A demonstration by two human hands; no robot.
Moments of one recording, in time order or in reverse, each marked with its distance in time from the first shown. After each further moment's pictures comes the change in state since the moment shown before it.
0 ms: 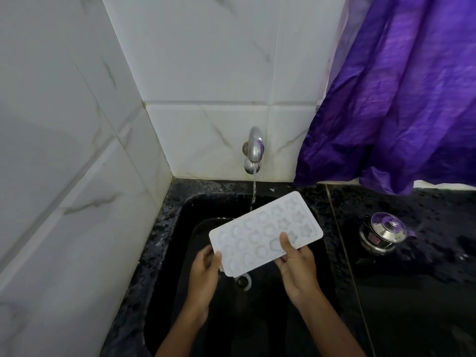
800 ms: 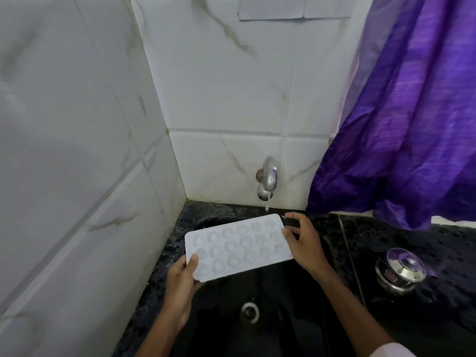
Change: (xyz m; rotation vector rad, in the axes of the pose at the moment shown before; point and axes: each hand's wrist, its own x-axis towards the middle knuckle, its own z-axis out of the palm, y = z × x) left_hand 0.023 0.048 -0.046 -0.232 0.056 0.038; right_hand 0.076 -0.053 0.035 -1.031 -0.189 -0.467
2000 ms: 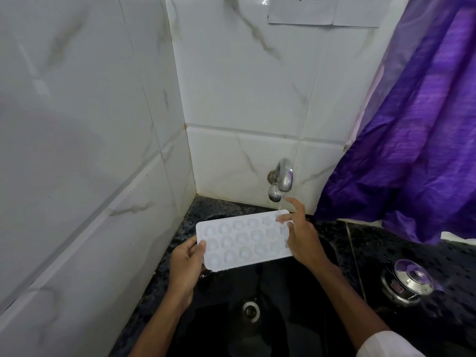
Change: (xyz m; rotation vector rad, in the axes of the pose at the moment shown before) left_hand -0.007 0.024 0.002 0.128 0.047 0.138; right_hand 0.013 -0.018 0.014 -0.310 -0.102 -0.280
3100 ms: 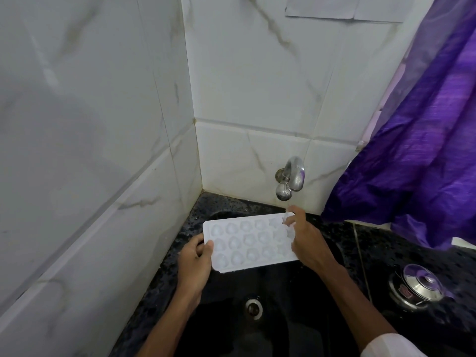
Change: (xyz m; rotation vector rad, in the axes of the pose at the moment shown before) left_hand 0.002 -0.009 0.001 0.075 0.056 0.025; right_hand 0.004 0.011 0.007 -0.158 -0.178 -0.023
